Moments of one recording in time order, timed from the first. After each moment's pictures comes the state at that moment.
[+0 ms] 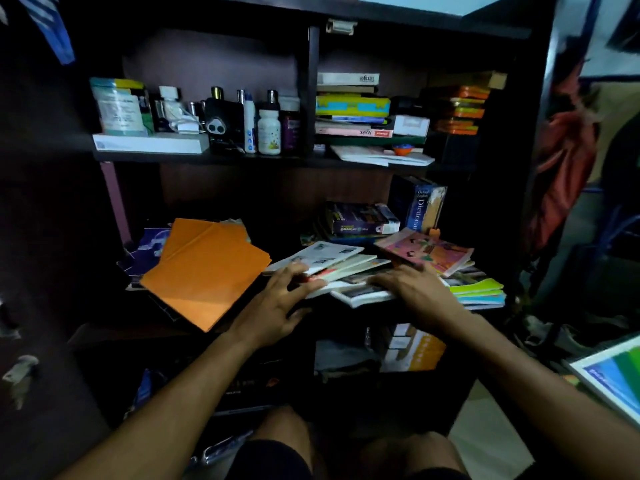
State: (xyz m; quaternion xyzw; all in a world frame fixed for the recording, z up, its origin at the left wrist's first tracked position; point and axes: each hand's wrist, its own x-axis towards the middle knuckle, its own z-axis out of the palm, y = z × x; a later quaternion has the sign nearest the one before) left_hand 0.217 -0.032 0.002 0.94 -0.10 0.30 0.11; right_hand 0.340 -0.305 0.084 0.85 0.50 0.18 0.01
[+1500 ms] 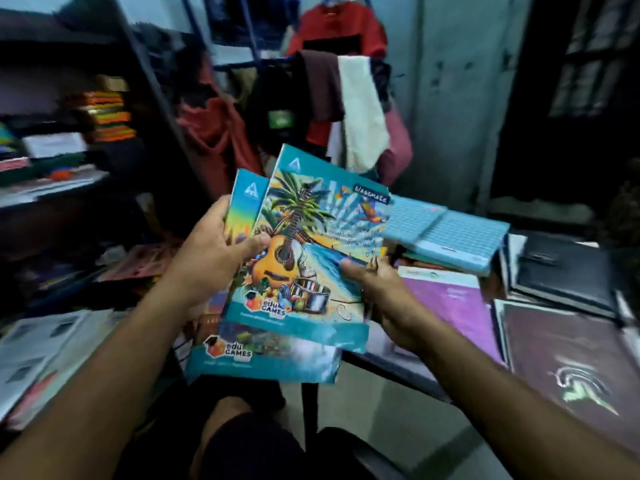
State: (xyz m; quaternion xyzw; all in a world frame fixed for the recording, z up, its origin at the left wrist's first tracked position) left_hand 0.237 -0.392 0.172 0.75 -0.28 0.03 0.60; right_hand 0.176 -0.628 0.083 0.58 -0.01 0.05 -0.81
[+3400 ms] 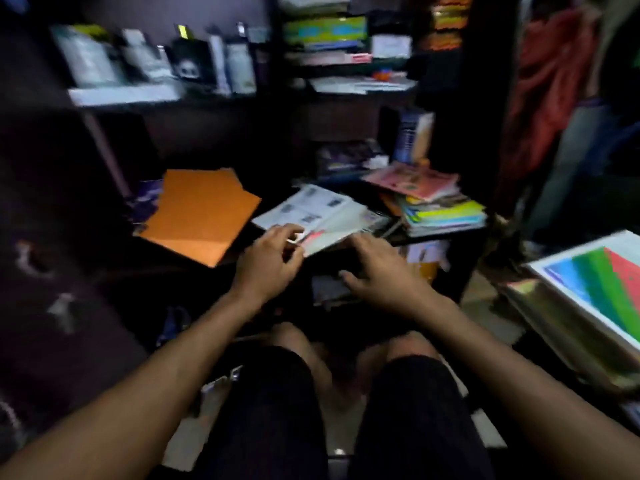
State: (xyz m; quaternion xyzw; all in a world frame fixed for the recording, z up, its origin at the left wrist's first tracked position) left_hand 0.154 -0.114 0.029 0.92 0.08 0.30 0.22; right_hand 0.232 -0.324 0.048 0.87 0.44 0.05 -0.23
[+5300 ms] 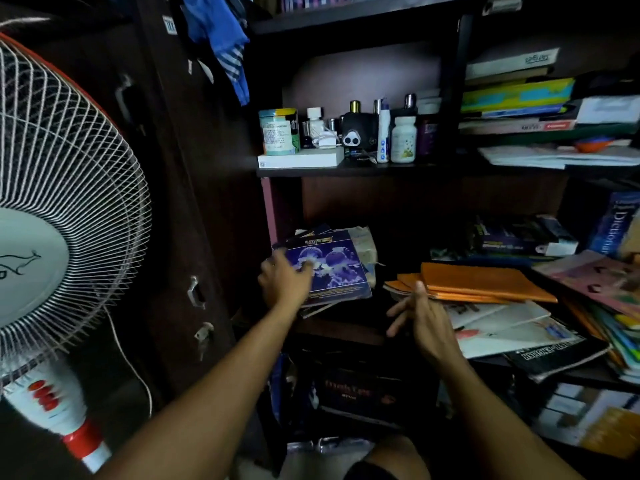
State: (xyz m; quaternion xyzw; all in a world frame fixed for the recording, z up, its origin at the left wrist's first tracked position) left_hand 0.148 0.078 0.052 0.71 0.53 0.36 0.28; right_hand 0.278 -0.136 0.024 0.73 0.37 -0.15 -0.55
